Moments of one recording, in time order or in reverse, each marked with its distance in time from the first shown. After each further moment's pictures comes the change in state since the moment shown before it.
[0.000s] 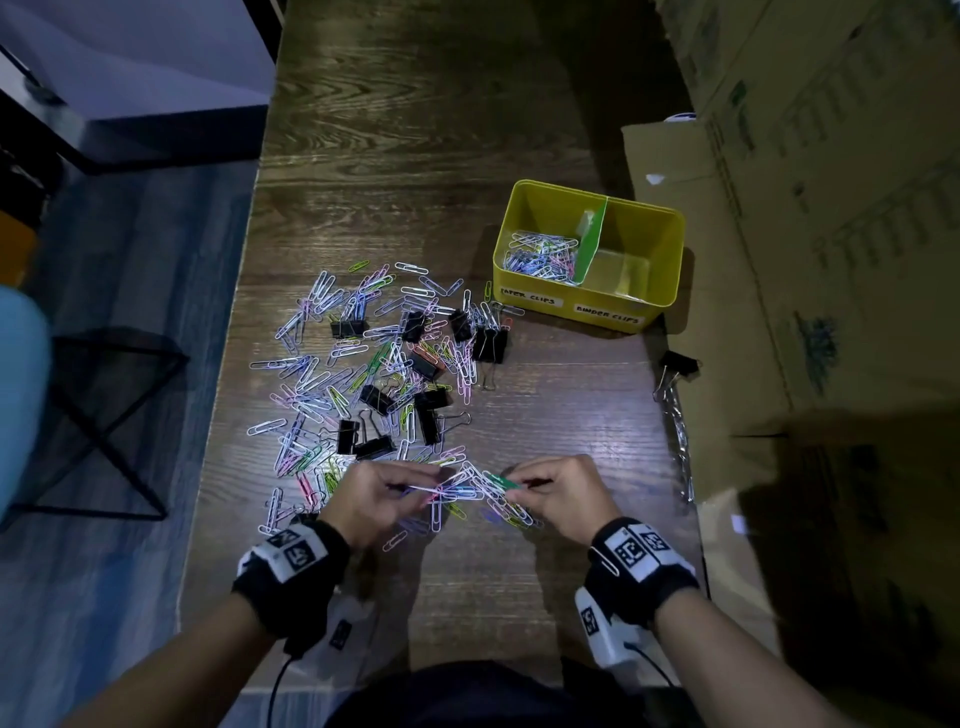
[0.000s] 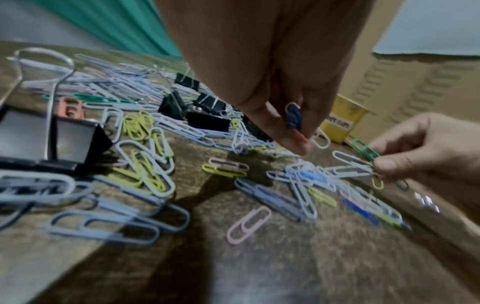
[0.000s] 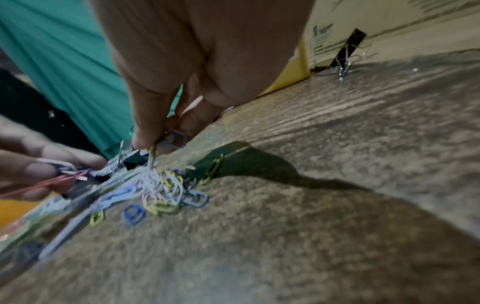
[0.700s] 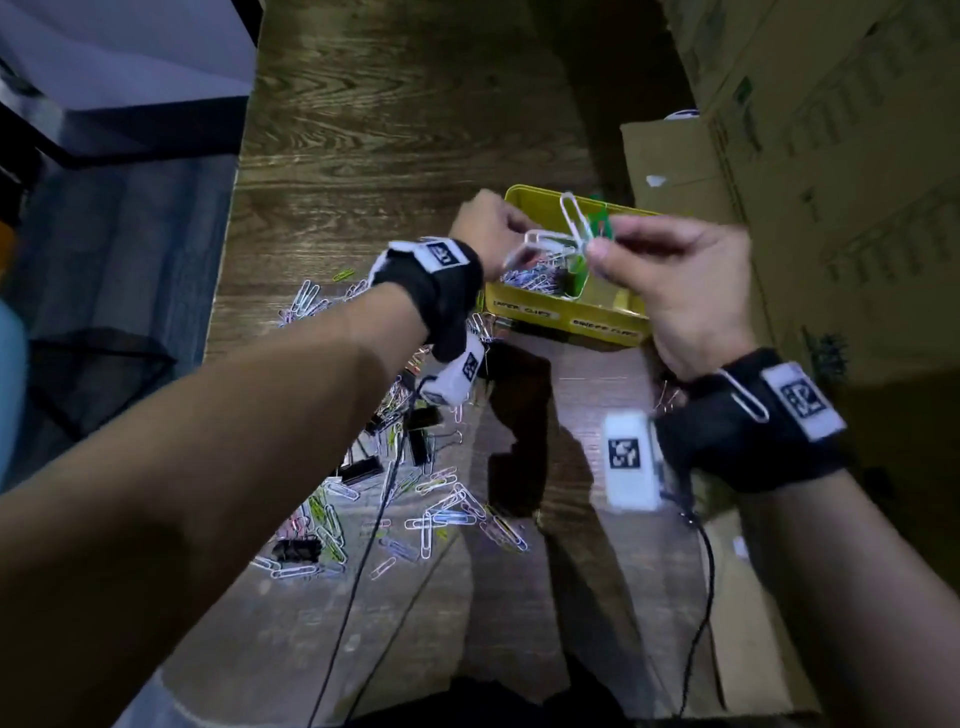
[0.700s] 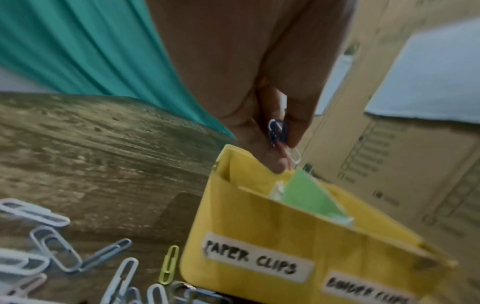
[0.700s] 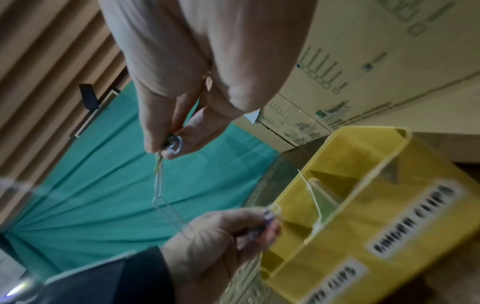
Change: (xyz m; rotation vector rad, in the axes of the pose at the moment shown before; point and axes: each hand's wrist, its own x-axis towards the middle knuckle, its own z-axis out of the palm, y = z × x) left_hand 0.212 0.217 -0.007 0.218 0.110 0.136; right_hand 0.056 -0.170 -0.133 0.485 0.409 -0.310
